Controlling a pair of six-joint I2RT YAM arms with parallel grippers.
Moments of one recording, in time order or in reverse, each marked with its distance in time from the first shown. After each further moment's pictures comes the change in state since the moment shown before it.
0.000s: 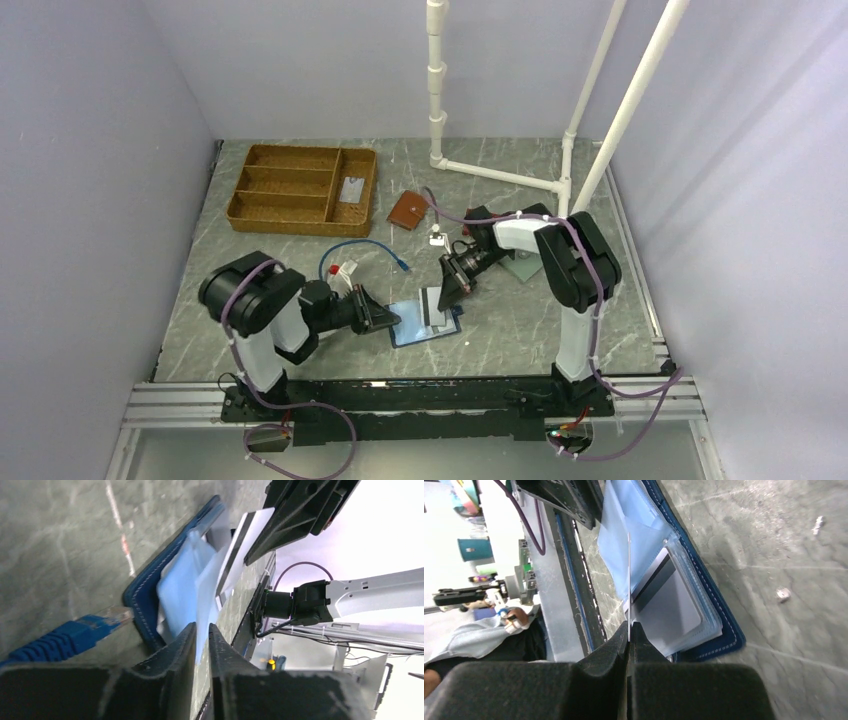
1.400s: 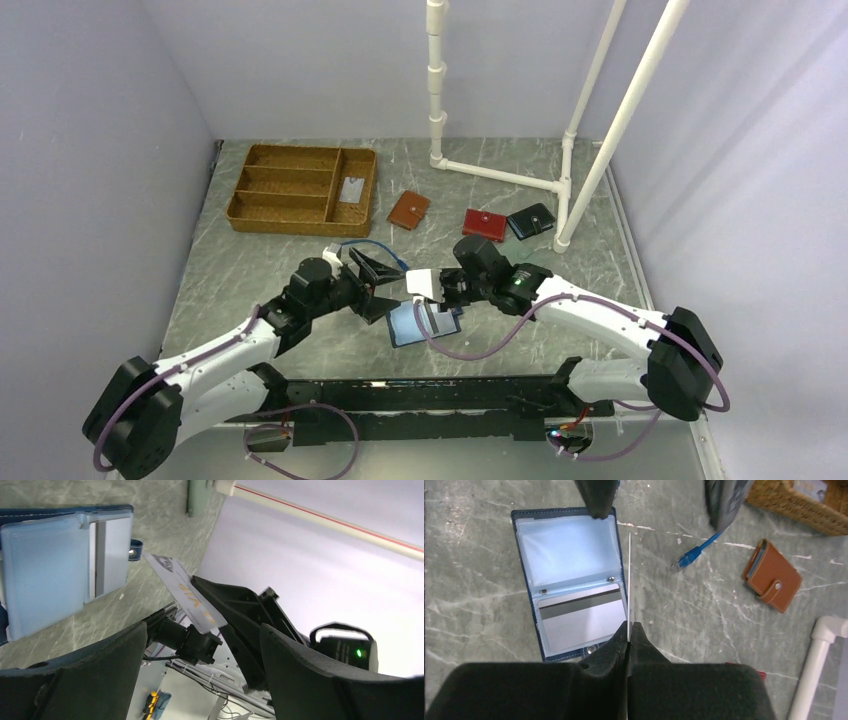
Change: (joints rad) left arm -0.099 -0.905 0.249 -1.150 -0.303 -0.497; right arm 0.399 -0.764 -0.322 0.364 0.766 -0.526
